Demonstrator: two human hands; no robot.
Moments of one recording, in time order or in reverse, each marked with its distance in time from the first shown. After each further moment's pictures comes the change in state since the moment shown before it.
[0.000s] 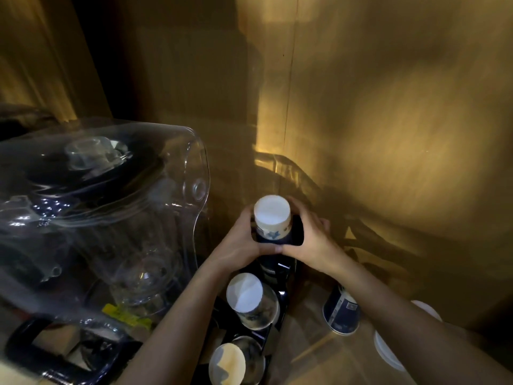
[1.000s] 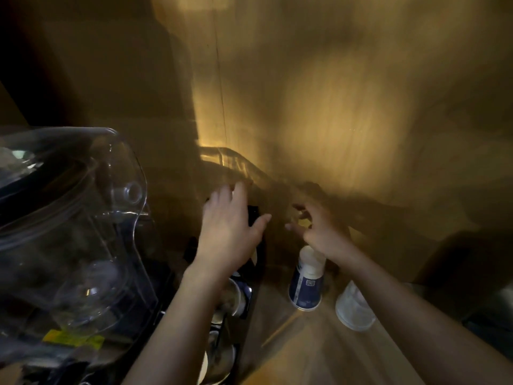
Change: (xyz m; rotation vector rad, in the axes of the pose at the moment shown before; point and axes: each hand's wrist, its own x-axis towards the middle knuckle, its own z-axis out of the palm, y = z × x) left_hand -0.023 0.081 0.060 0.712 0.260 0.254; right_hand -0.042 0.054 -0.057 0.128 0.155 0.262
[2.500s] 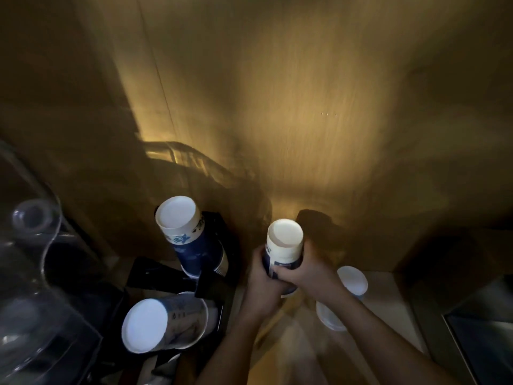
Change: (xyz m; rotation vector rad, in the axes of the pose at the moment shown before) left_hand -0.023 -0.008 0.203 -0.946 -0.323 -0.407; right_hand -0.041 0.061 0.011 0.115 0.009 0.238
